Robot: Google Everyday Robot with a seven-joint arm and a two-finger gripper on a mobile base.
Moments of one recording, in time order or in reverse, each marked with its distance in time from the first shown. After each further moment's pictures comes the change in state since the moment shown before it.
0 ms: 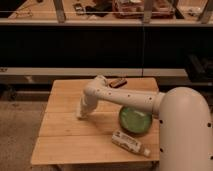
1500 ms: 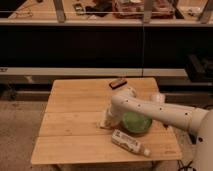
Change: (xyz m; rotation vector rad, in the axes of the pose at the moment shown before) arm -0.049 0.160 -0.031 -0.093 -0.016 0.282
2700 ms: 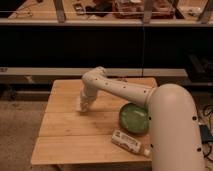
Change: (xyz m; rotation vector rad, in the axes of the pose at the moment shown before) arm 0.039 -0.175 -0.003 0.067 -0.019 -0.290
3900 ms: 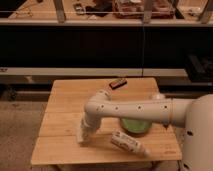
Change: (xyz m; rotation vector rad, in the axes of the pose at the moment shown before) arm -0.174 0.027 -0.002 -0.017 -0.127 -0.055
